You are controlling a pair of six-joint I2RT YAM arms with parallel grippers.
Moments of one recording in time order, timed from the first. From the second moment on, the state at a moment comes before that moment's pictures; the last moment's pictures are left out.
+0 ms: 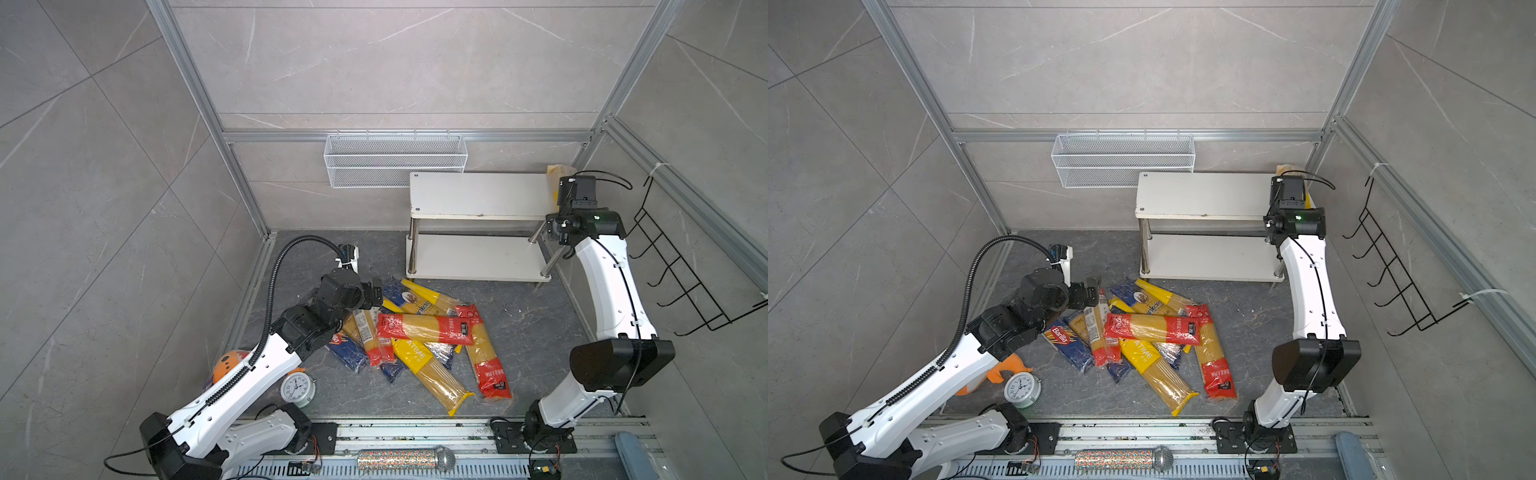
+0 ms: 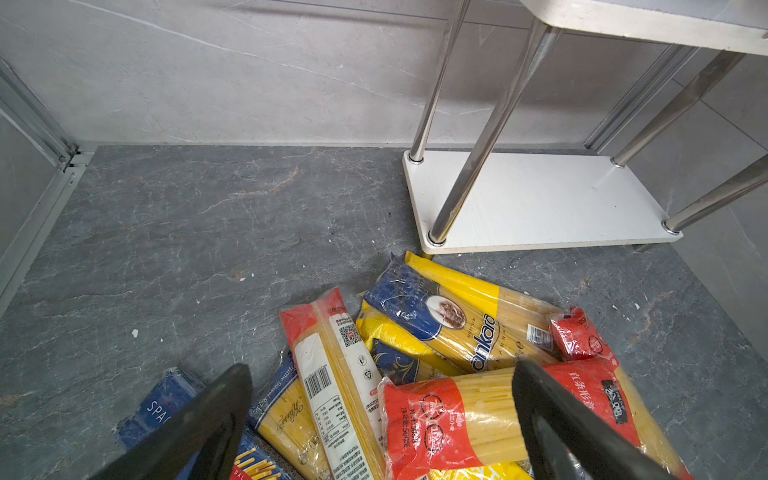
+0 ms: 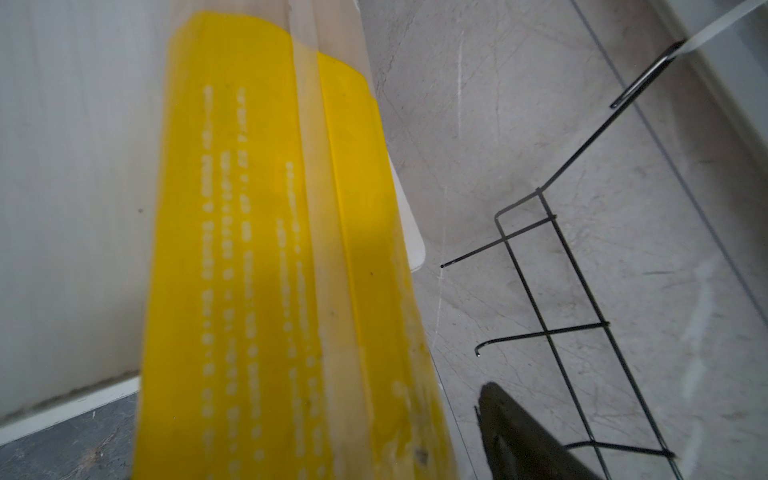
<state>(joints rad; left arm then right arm) -0.75 1.08 1.10 -0.54 -0.39 -0.38 -0.06 1.69 1.97 -1.00 0.67 -0.20</state>
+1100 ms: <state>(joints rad) -0.76 0.95 0.97 -0.53 -0.45 -0.38 0.20 1.24 1.63 -1.01 0.44 0.06</state>
